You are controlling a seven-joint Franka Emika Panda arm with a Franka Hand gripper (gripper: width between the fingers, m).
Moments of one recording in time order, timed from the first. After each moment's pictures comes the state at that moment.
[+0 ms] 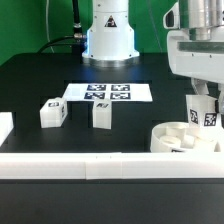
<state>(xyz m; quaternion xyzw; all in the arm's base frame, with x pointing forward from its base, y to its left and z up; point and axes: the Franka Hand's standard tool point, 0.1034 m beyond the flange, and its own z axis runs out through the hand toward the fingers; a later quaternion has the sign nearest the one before) 0.615 0.129 0.075 -0.78 0.61 -0.03 0.09</state>
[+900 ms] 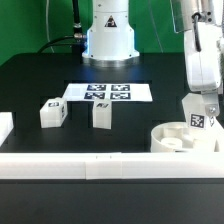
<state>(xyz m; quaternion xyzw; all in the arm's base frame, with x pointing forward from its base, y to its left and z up) 0.616 0.130 0.074 -0.55 0.82 0.00 0.15</state>
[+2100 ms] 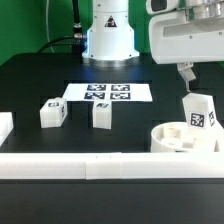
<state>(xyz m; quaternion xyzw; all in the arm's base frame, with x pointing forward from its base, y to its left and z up) 0.627 0.128 0.107 -0.92 0.38 -0.04 0.11</state>
